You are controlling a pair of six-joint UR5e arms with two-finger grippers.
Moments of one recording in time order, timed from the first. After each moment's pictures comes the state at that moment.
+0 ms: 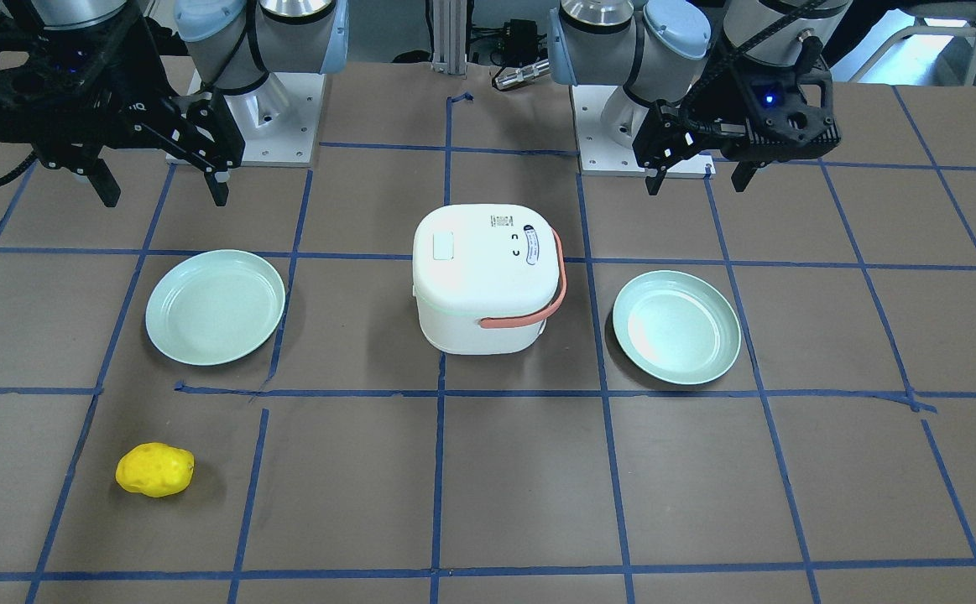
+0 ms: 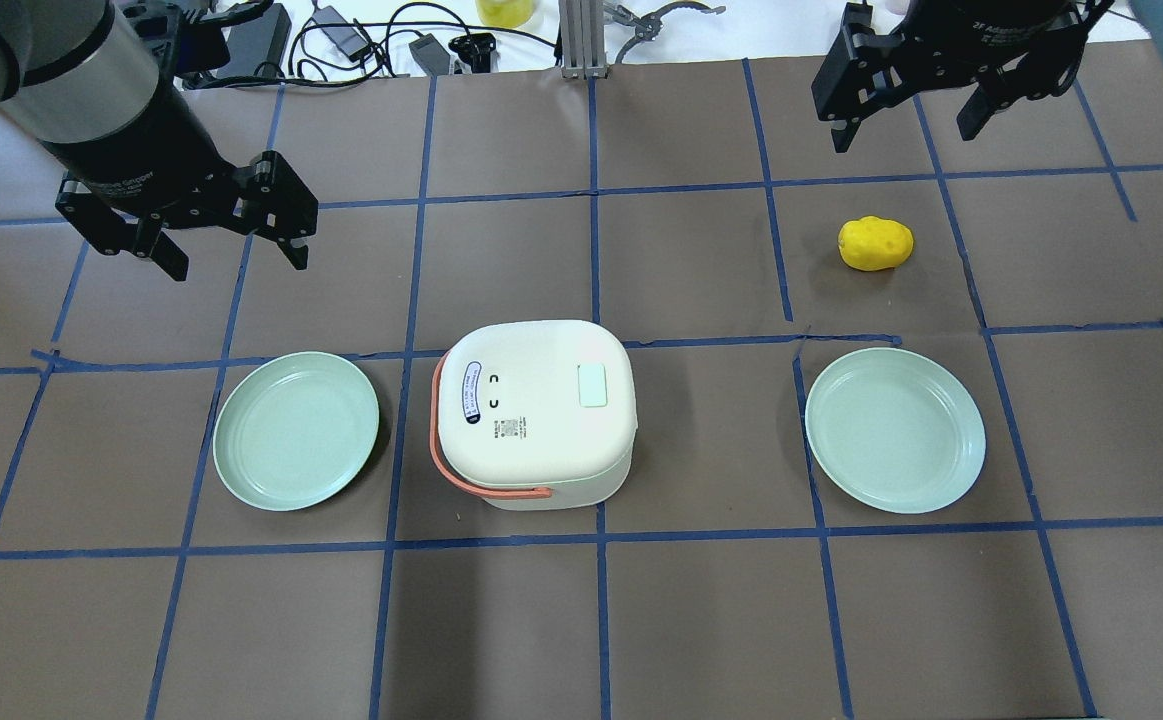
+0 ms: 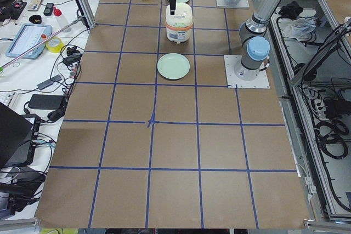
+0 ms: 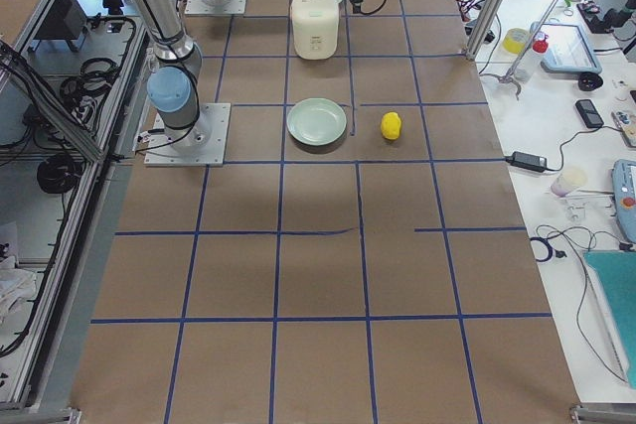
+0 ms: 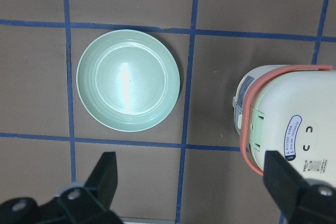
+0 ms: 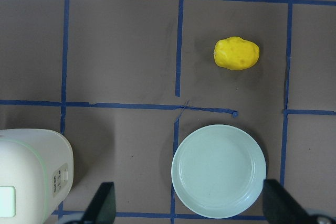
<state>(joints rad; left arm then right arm) -1.55 -1.50 -1.59 -1.62 1.59 -0.05 1.59 -1.56 1.44 -1.58 -1.58 -0.03</state>
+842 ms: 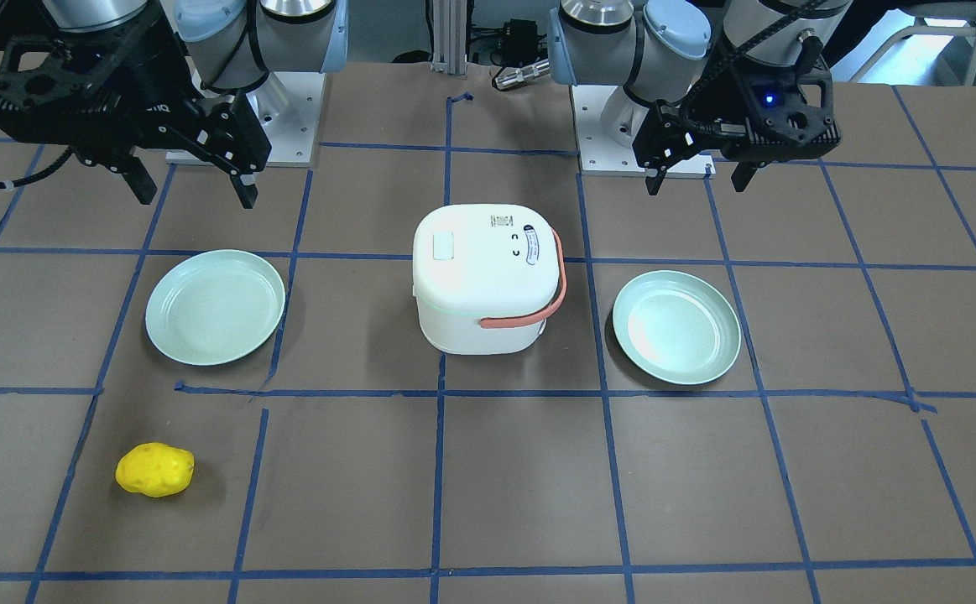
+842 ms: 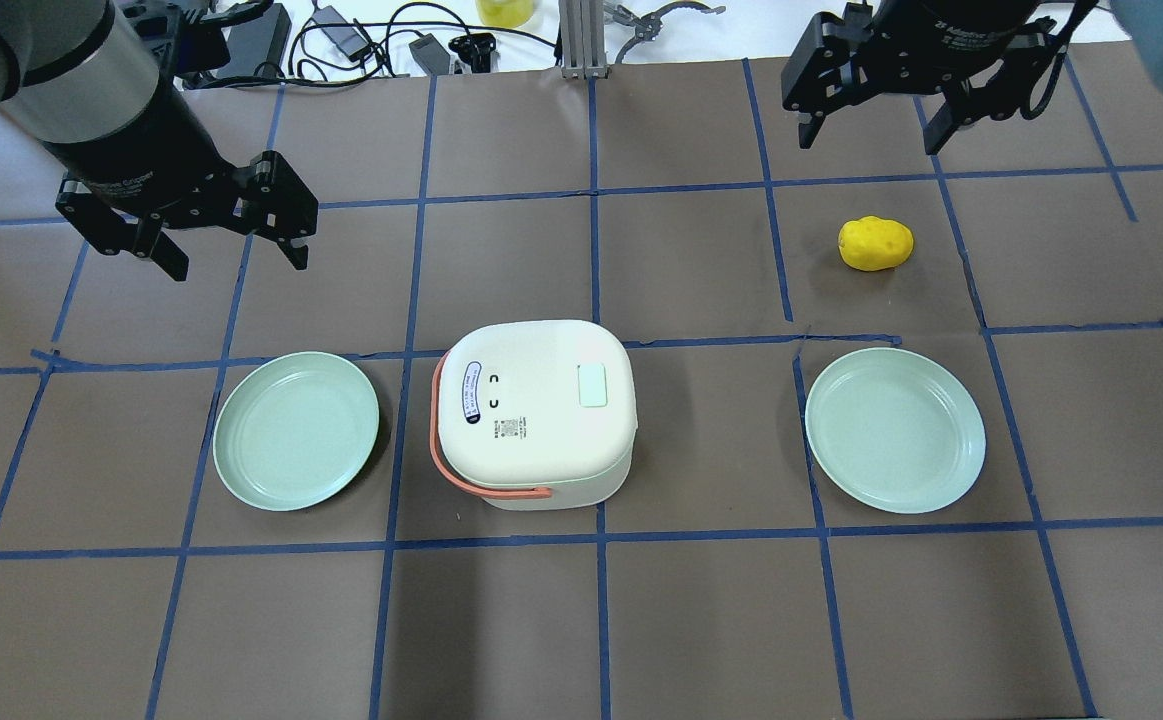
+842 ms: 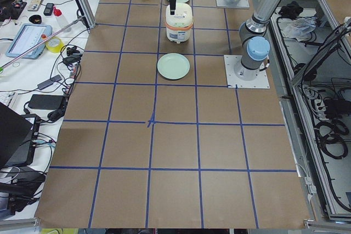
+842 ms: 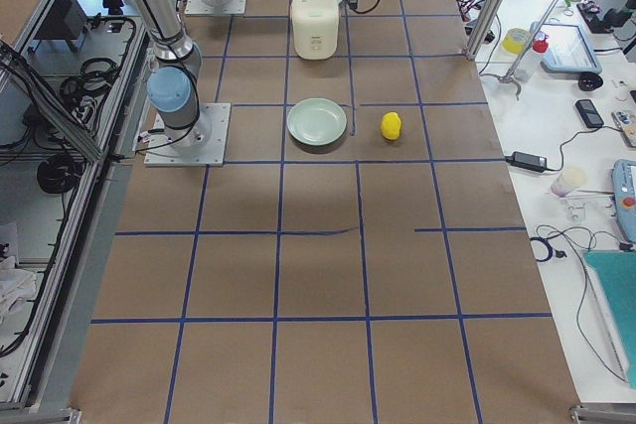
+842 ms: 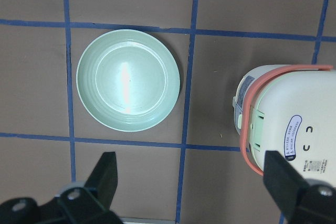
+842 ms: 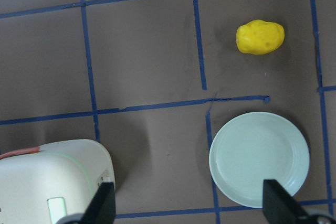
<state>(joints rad) -1.55 -1.50 -1.59 -1.62 1.59 -0.05 1.62 -1.55 1.44 -1.57 -1.50 0.17</state>
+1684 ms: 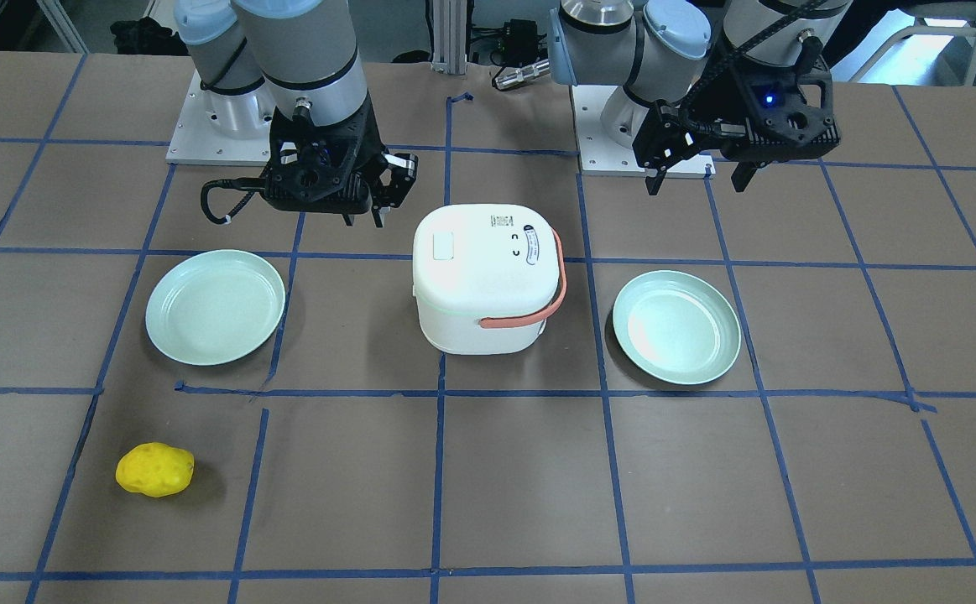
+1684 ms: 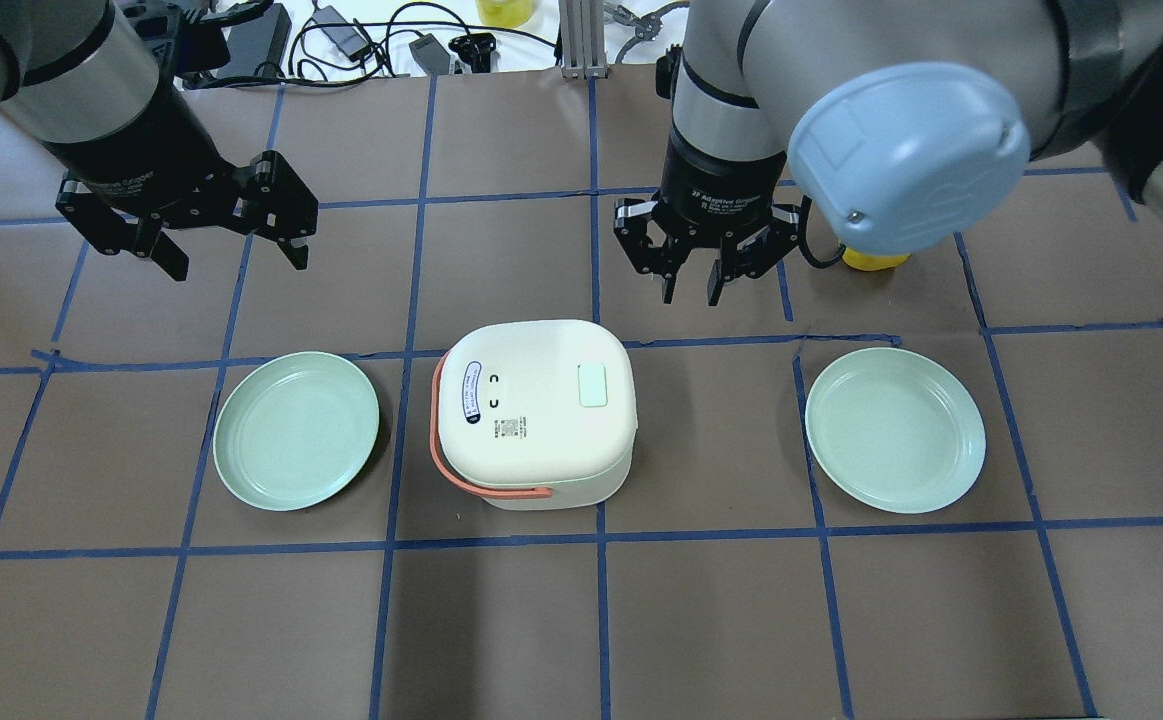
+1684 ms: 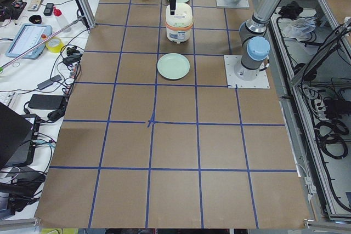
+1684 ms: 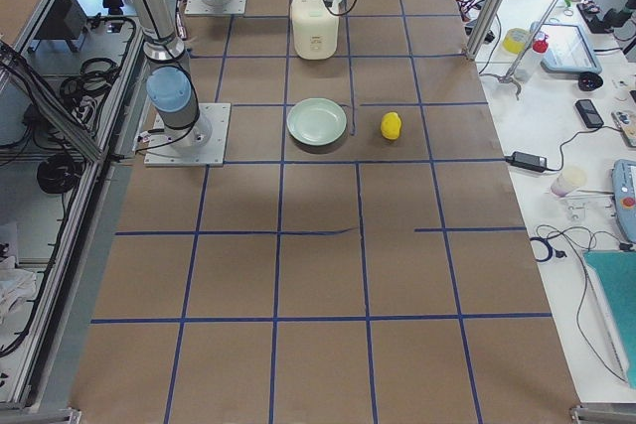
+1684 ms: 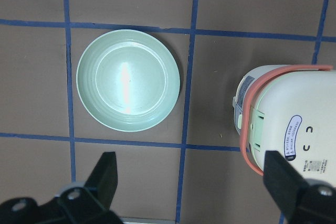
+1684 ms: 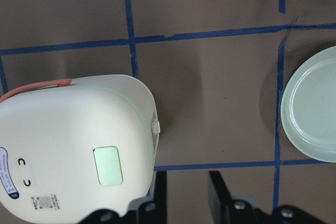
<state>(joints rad) -1.55 -1.50 -1.59 -1.62 1.59 -0.05 1.85 -1.47 1.56 -1.59 -1.49 0.35</state>
